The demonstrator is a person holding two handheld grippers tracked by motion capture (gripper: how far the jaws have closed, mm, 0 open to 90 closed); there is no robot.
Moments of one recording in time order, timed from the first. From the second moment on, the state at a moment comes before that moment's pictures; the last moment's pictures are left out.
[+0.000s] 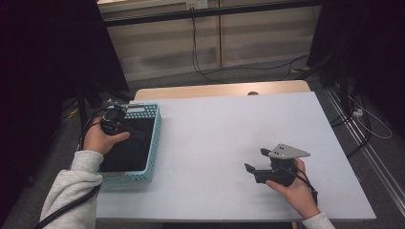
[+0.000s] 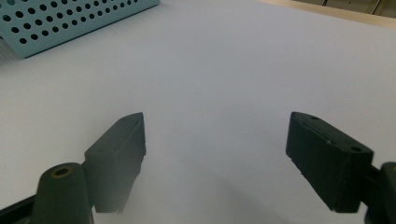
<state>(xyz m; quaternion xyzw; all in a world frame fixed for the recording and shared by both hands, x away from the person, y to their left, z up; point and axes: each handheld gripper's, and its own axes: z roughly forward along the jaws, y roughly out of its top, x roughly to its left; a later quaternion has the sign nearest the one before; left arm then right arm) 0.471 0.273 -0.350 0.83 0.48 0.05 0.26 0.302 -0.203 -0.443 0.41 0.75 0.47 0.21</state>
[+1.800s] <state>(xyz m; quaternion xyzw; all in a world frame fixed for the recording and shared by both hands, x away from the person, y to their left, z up) 0.449 0.178 -0.349 0.87 0.39 0.02 0.30 0.283 -0.247 -0.440 0.42 0.75 0.46 0.22</state>
